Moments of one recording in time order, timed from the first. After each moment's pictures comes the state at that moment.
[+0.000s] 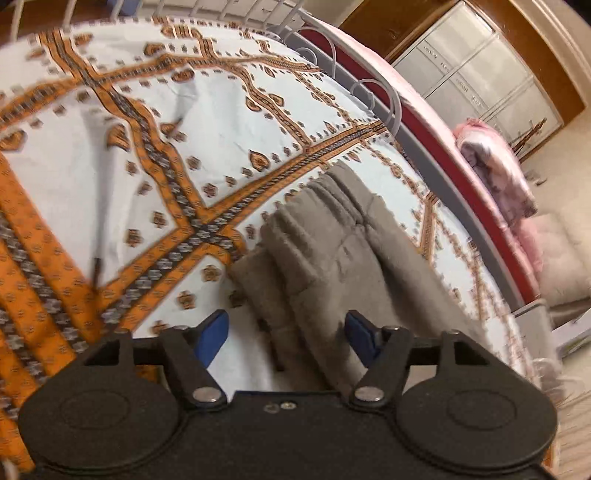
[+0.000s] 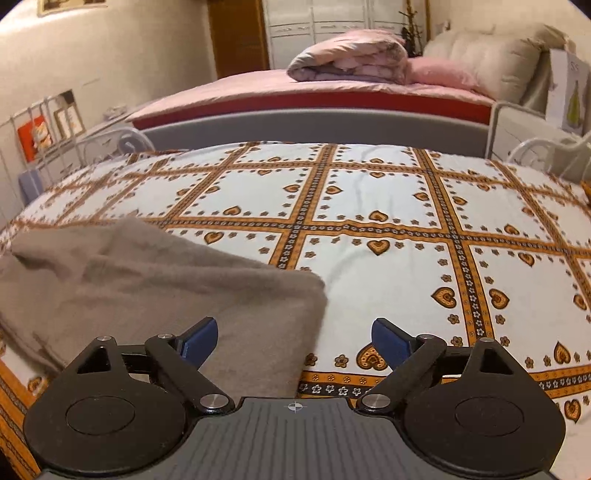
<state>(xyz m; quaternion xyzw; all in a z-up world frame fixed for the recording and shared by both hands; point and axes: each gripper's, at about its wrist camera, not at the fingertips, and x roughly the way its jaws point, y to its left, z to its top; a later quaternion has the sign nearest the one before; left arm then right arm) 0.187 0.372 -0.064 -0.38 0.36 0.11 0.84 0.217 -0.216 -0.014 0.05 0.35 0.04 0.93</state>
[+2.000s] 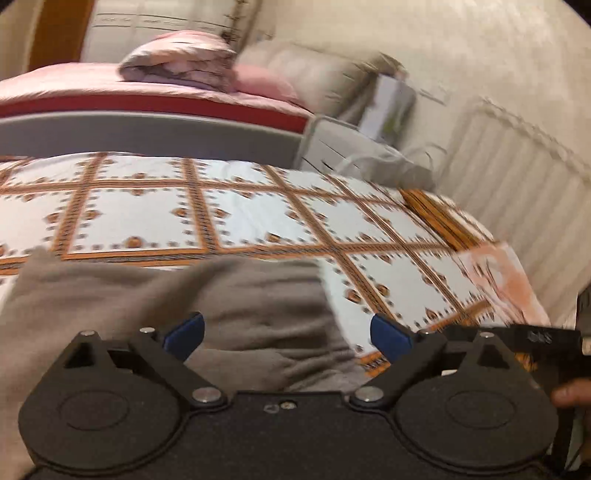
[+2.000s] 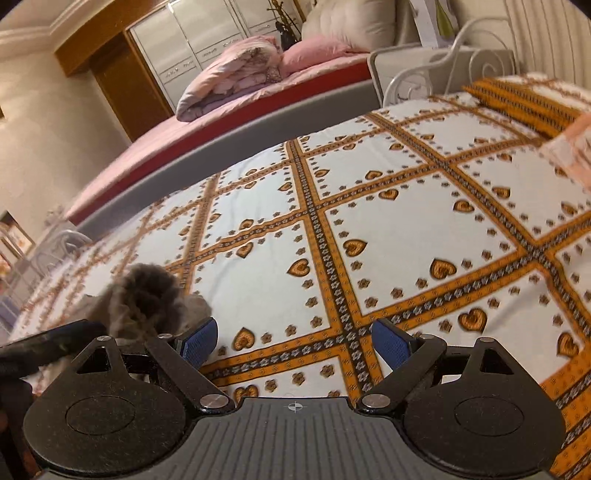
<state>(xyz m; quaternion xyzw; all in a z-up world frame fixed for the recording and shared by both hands) 0.255 -0.061 -0.008 -0.07 0.35 -0.25 0.90 0.142 -0.346 0.001 0.26 0.33 -0.06 0.91</state>
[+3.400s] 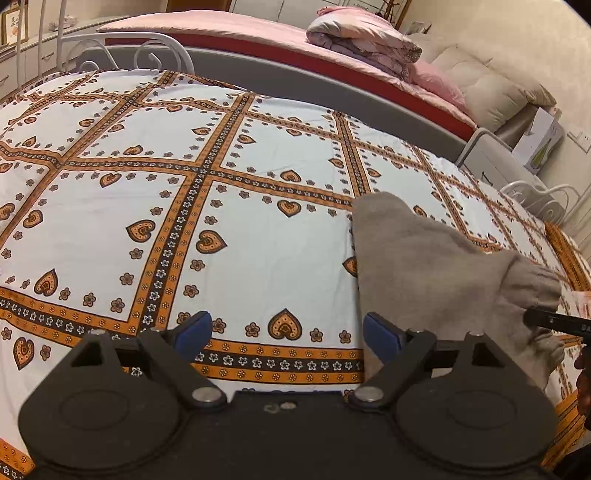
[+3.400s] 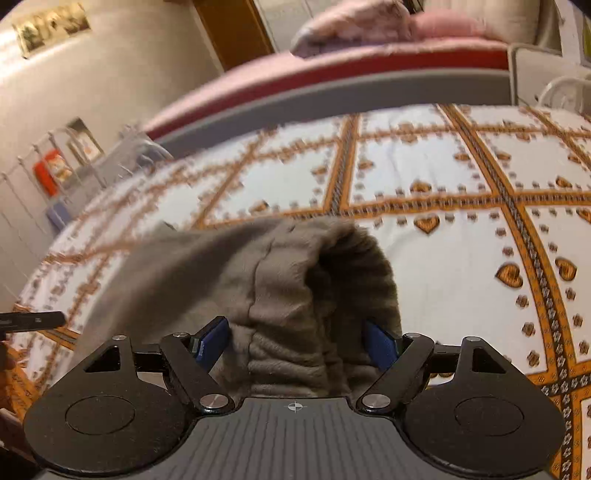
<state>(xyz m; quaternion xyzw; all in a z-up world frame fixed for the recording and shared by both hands) 0.248 0.167 -0.025 -0.12 0.43 -0.05 0.89 0.252 -0.219 -0.022 0.15 0.39 0.08 0.90</state>
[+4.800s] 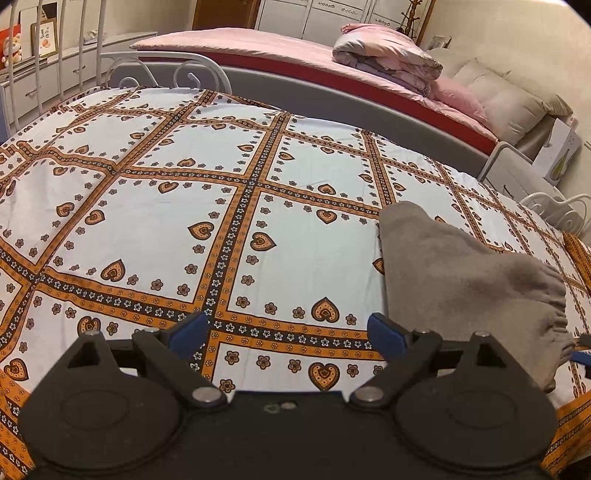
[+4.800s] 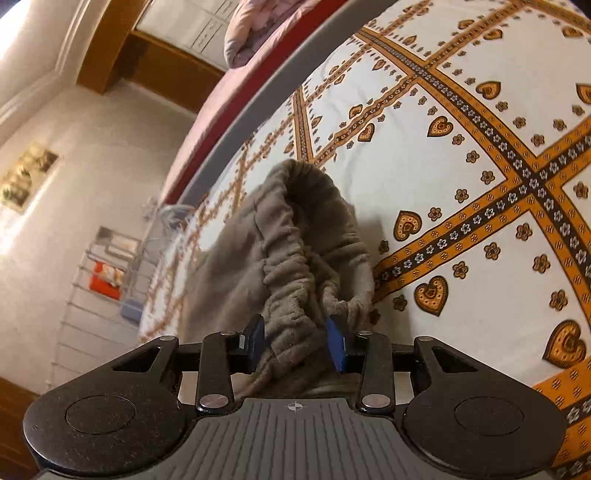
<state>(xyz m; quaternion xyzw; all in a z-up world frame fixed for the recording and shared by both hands) 0.208 0.187 -0.003 -0.11 0.41 0.00 0.91 0.168 -0.299 -0.042 0.45 0.38 0.11 0.80</state>
